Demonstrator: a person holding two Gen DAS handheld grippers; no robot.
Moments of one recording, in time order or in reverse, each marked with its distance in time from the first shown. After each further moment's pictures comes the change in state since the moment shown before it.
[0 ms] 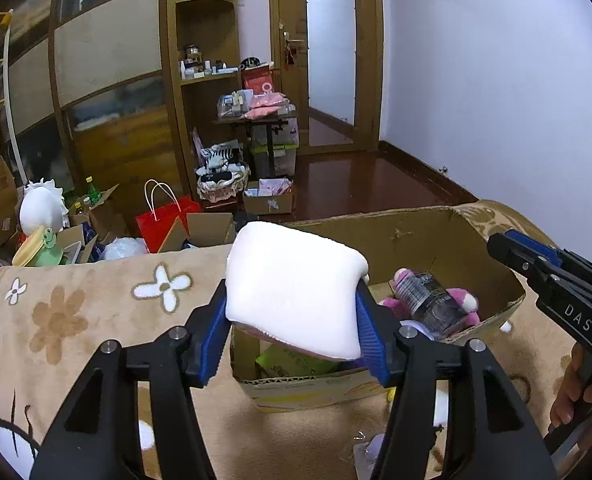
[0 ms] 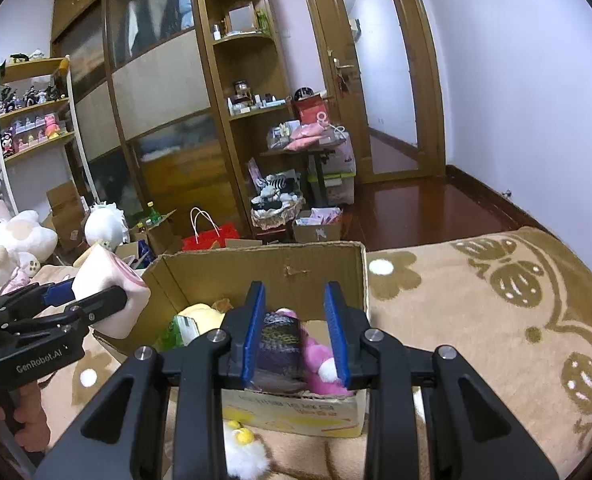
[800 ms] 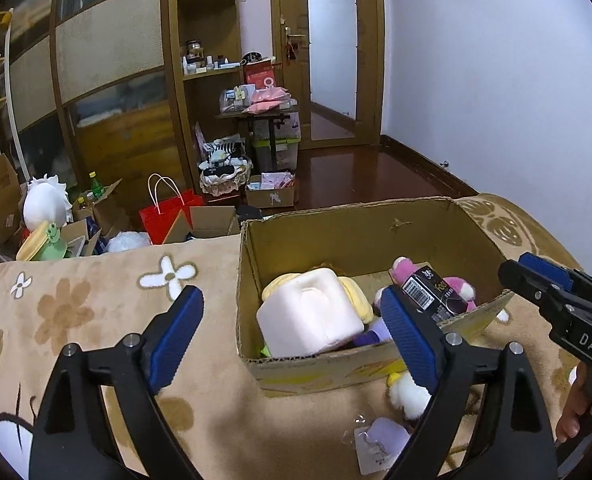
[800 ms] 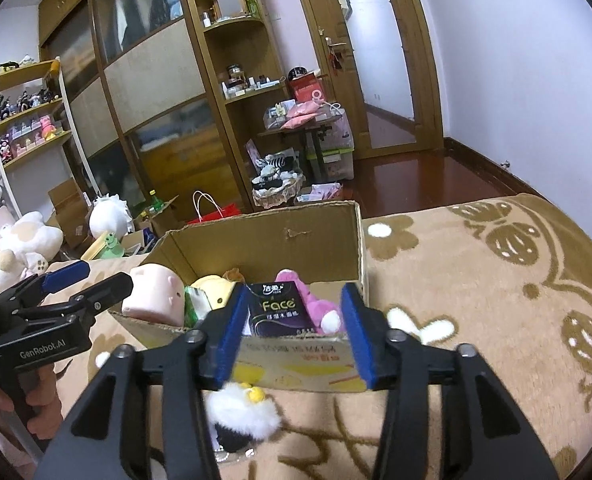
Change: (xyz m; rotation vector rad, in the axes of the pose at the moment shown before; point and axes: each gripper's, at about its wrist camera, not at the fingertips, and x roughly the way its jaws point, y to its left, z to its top) left arm -0.016 0.002 -0.006 0.003 0.018 0.011; right arm -0.019 -0.003 -0.017 0.054 0.075 0.009
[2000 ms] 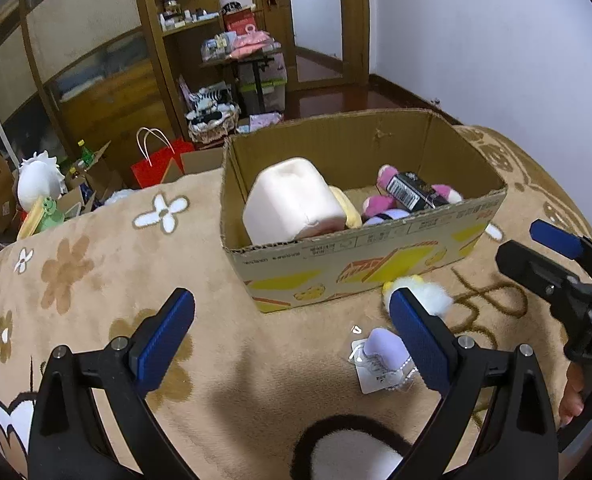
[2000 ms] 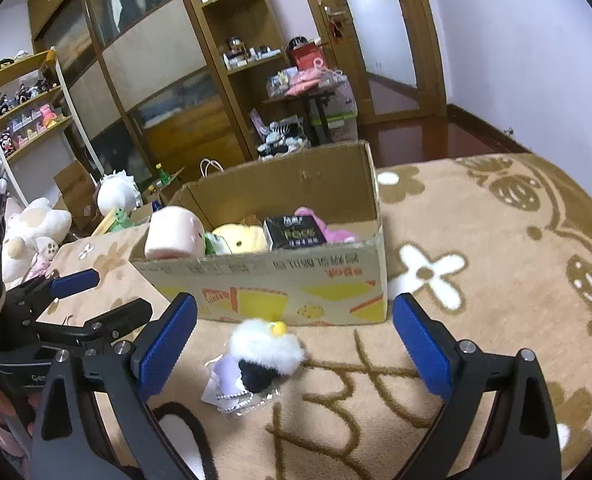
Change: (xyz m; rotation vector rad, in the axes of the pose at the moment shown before) left arm -0.007 -0.013 -0.035 0.077 0.230 -0.018; right arm -0.009 0.005 -0.034 0.036 0.127 0.031
